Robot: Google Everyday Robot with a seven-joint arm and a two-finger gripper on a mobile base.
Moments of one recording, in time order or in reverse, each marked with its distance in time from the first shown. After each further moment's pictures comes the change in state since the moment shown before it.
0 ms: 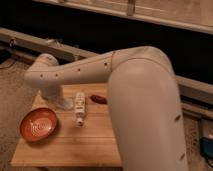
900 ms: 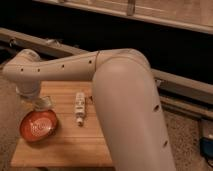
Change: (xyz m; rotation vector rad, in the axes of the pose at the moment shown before) arm -0.083 0.049 -0.010 -0.126 -0.152 -0.215
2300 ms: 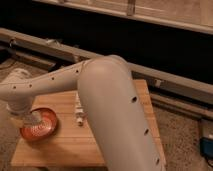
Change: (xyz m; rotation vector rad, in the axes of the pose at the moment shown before) arm -0.025 0.063 0.064 -0.108 -0.048 -0.016
